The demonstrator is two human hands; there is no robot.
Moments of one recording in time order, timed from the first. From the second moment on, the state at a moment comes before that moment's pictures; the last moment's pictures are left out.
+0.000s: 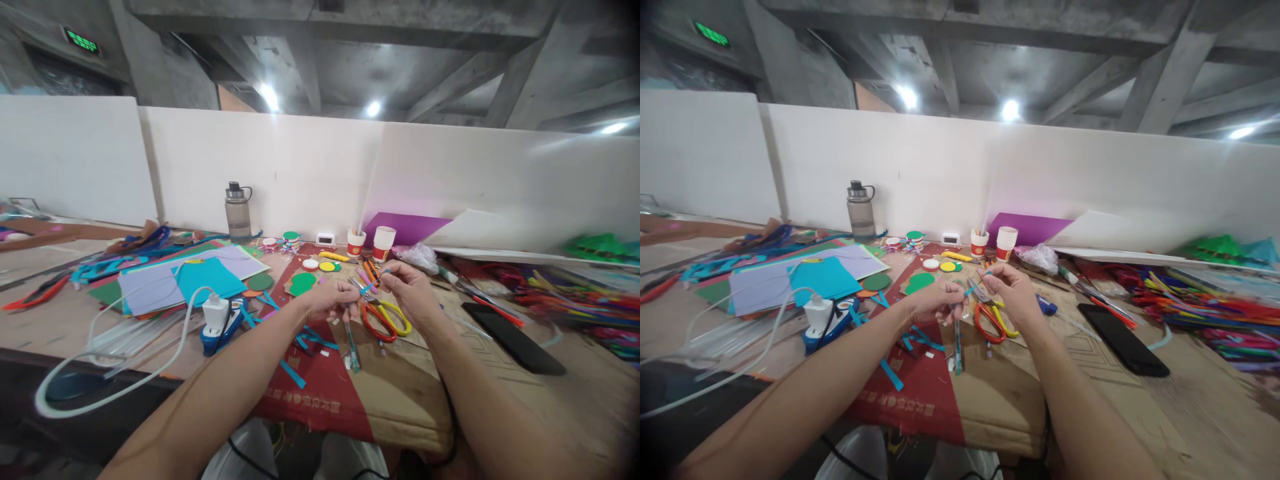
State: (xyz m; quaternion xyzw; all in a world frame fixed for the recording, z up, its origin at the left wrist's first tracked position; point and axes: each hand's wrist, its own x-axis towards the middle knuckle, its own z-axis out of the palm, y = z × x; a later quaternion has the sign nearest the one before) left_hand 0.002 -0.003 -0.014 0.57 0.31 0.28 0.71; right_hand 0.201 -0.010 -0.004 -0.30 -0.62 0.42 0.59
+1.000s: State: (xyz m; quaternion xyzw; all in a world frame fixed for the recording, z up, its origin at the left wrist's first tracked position) left_hand 0.013 -0.007 -0.002 0.49 0.34 0.41 0.69; right_hand 0.189 -0.027 -0.013 -0.24 -0.80 -0.09 0.54
